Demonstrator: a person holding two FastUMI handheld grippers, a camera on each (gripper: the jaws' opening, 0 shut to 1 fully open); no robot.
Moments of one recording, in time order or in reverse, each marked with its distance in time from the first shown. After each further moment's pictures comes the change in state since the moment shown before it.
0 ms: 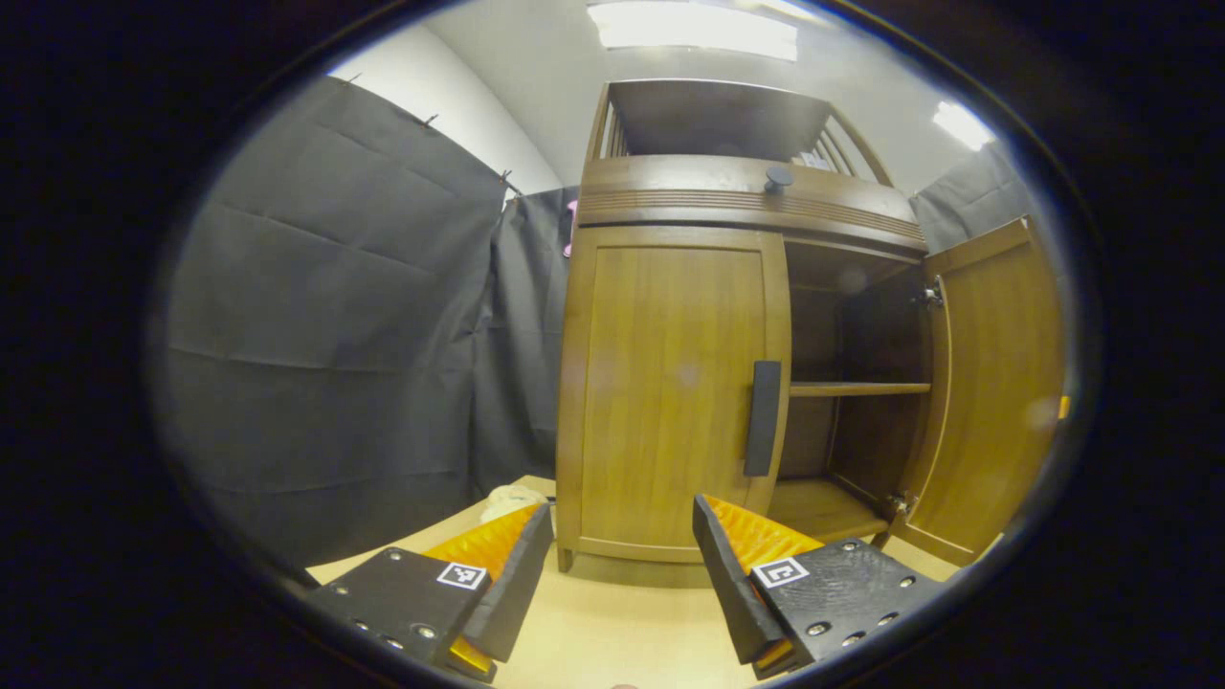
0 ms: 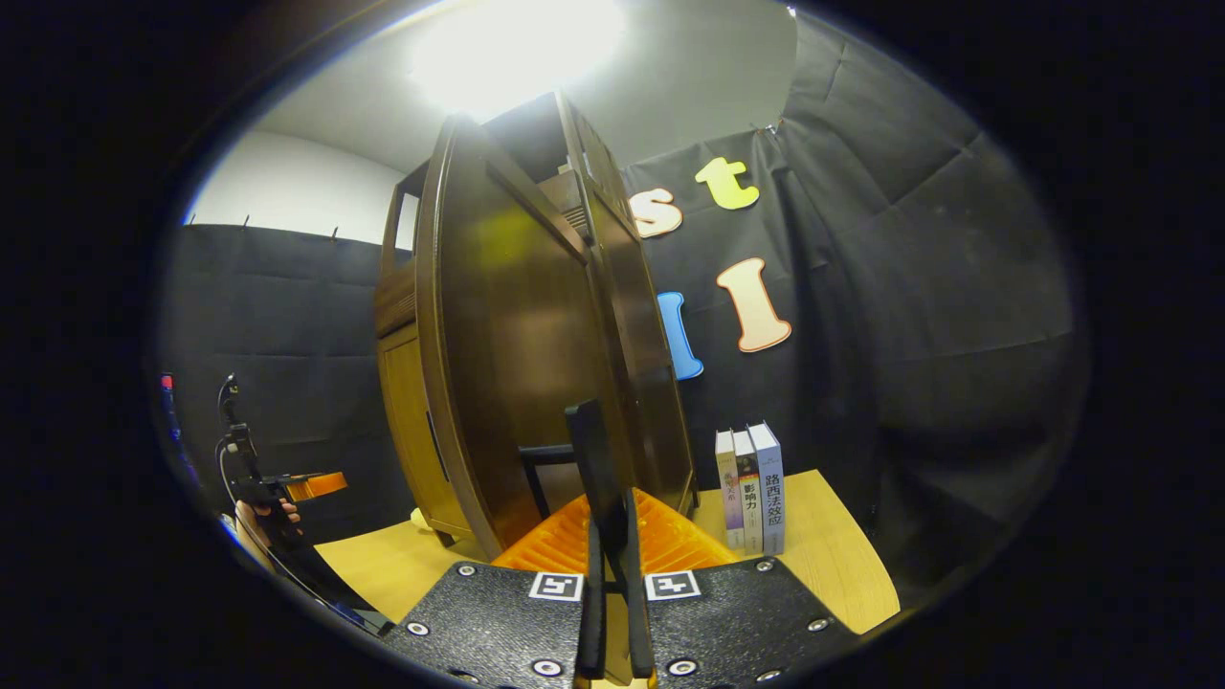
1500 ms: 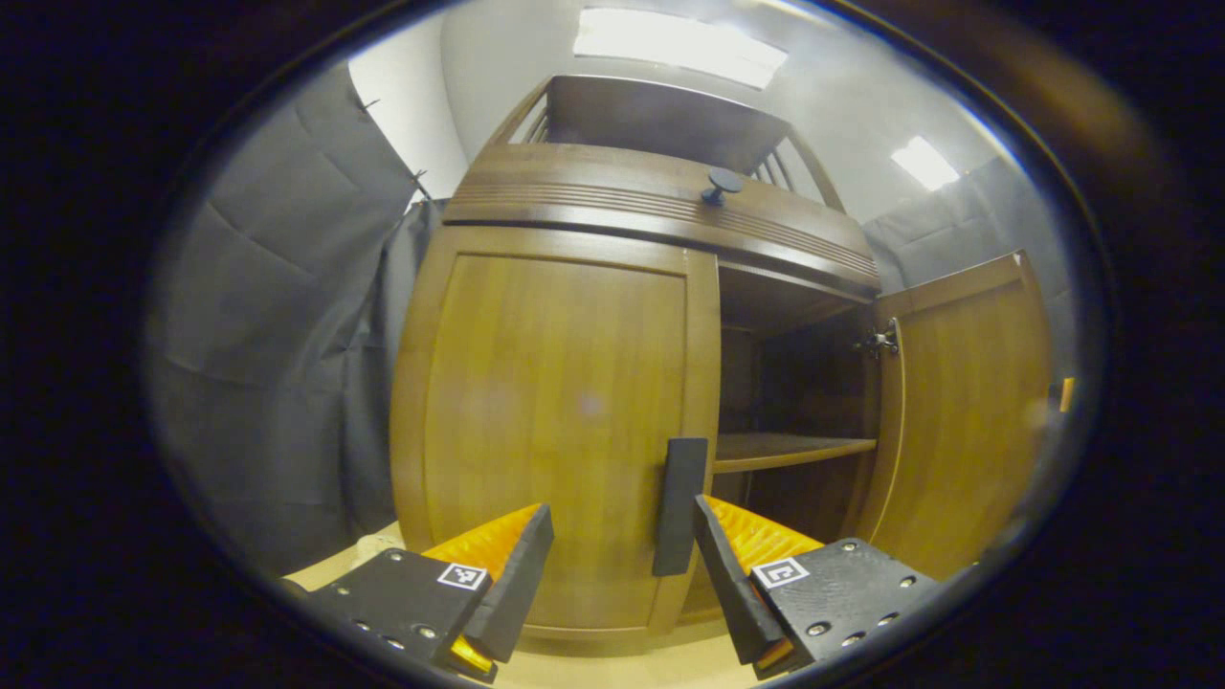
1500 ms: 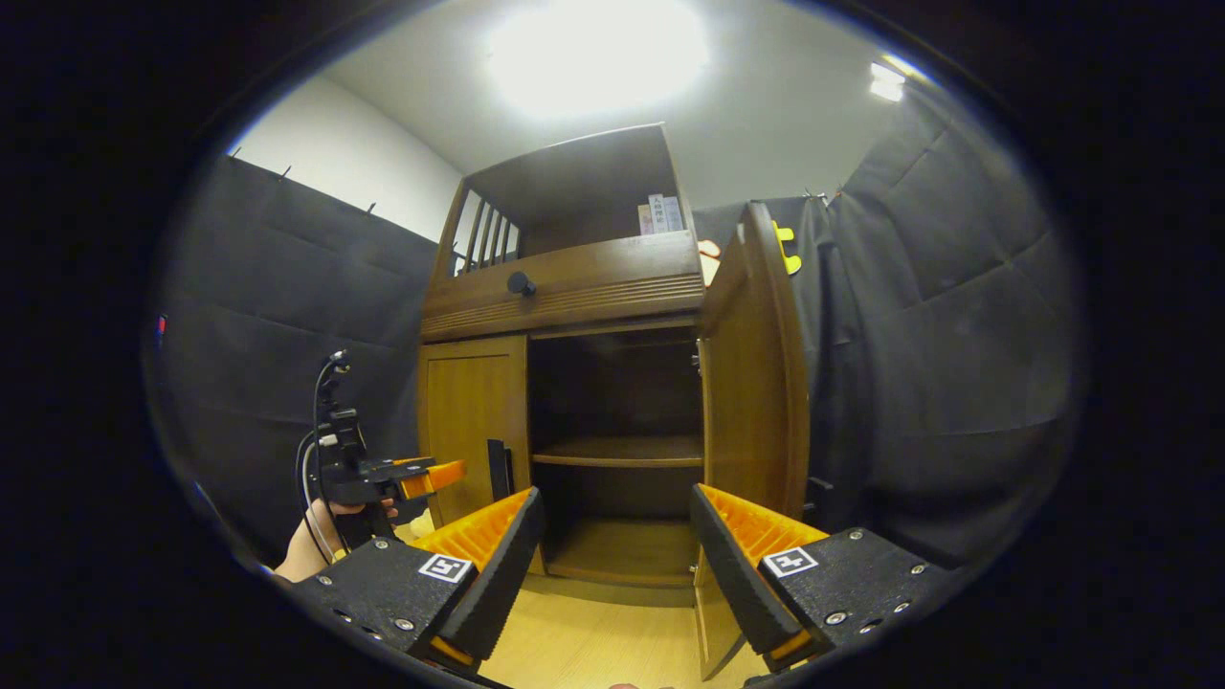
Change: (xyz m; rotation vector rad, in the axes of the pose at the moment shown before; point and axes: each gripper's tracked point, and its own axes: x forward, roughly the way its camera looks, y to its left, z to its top) left arm -0.006 -0.031 0.008 -0.070 -0.105 -0.352; right arm 0.005 0.011 0.025 -0.209 -0.097 -0.060
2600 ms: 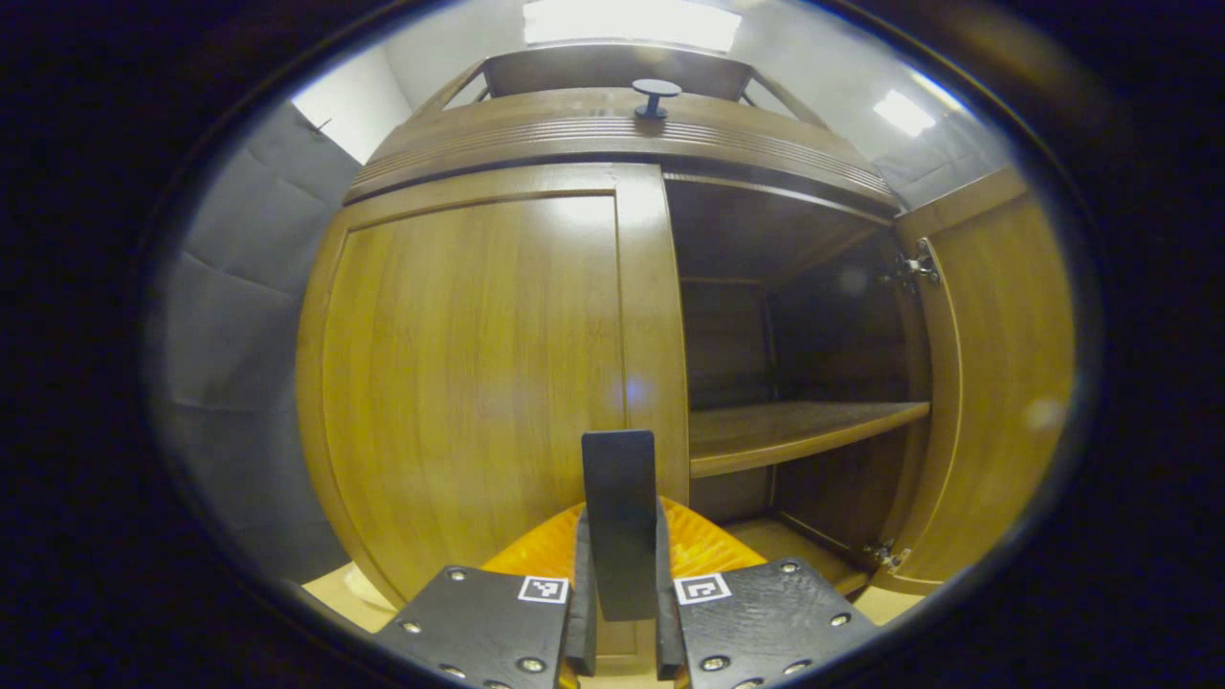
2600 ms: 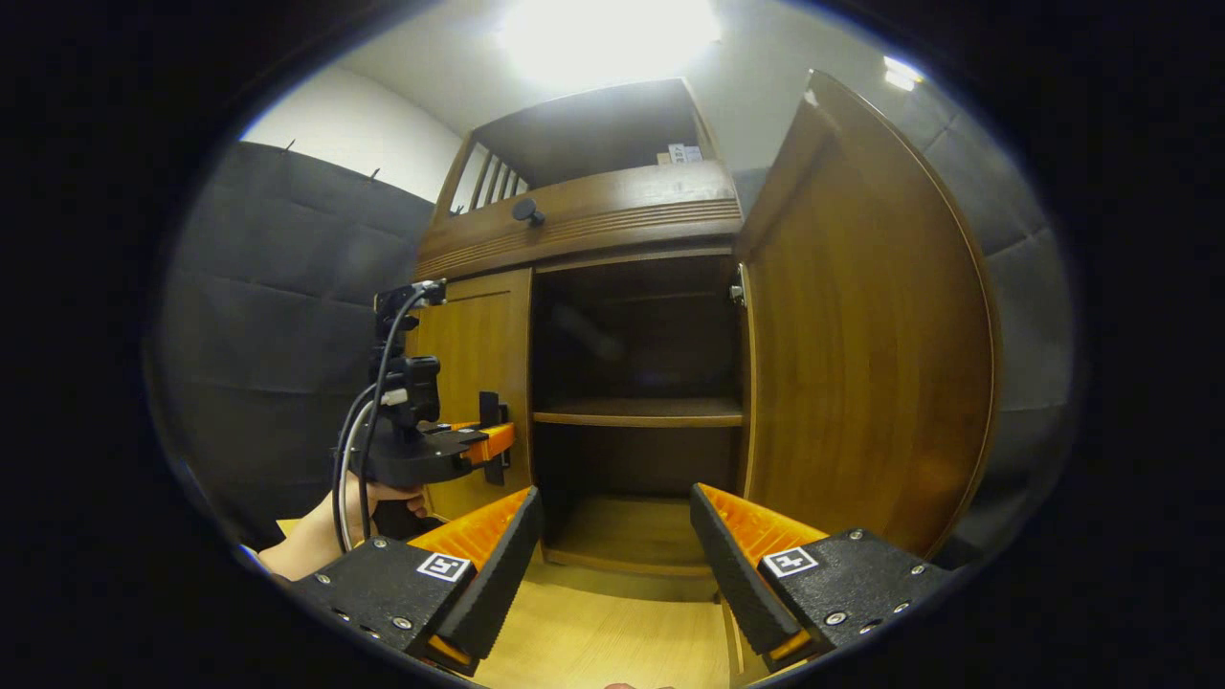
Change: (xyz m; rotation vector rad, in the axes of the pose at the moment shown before) left arm 0.009 -0.007 -0.008 0.101 0.068 0.049; right arm 0.010 0.005 -0.025 0.031 0.091 0.027
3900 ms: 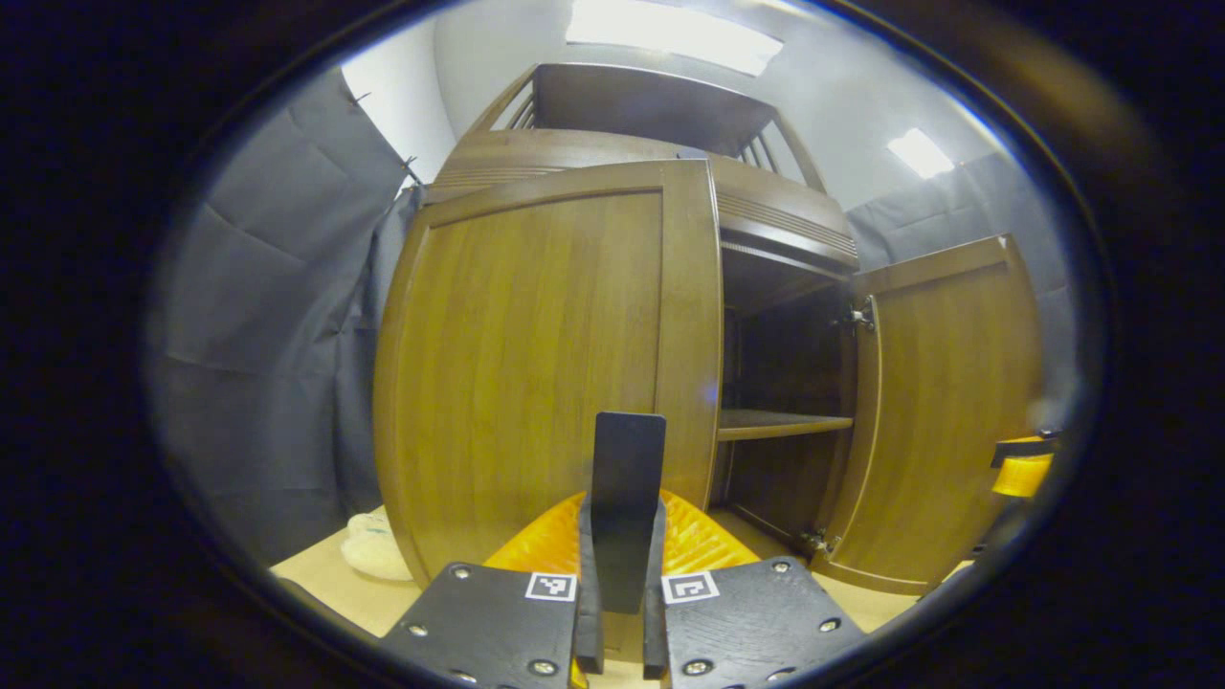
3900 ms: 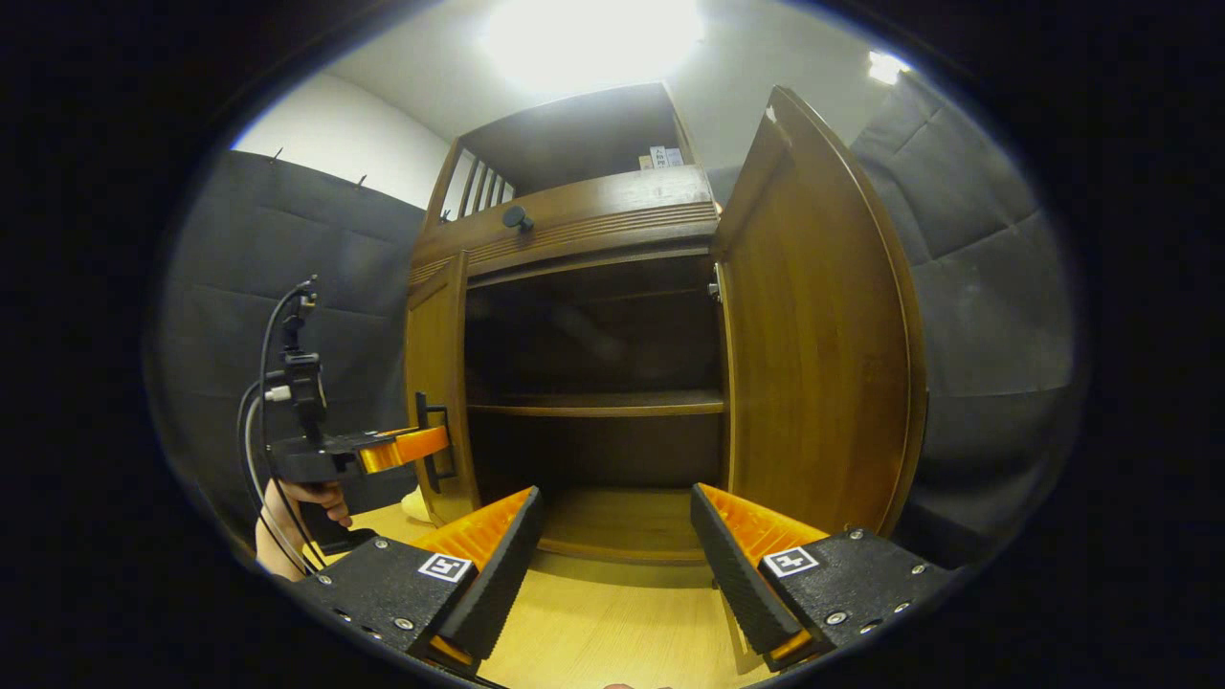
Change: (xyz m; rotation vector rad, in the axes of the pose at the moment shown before) left arm -0.107 0.030 0.010 -0.098 -0.008 -0.067; right arm -0.008 -0.004 0.003 -0.009 -0.017 -0.044
